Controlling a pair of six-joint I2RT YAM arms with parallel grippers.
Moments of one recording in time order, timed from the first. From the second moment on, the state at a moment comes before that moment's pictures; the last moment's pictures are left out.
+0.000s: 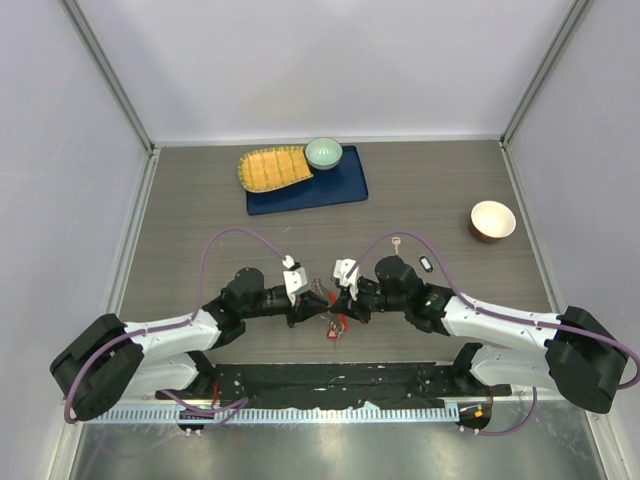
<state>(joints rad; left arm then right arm) -0.81 1.14 0.26 0.65 0.56 0.00 0.91 1.13 0.49 0.16 -0.42 -0.16</state>
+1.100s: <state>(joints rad) -0.81 1.11 0.22 0.63 0.47 0.11 0.91 1.12 0.59 0.05 -0.34 -0.11</state>
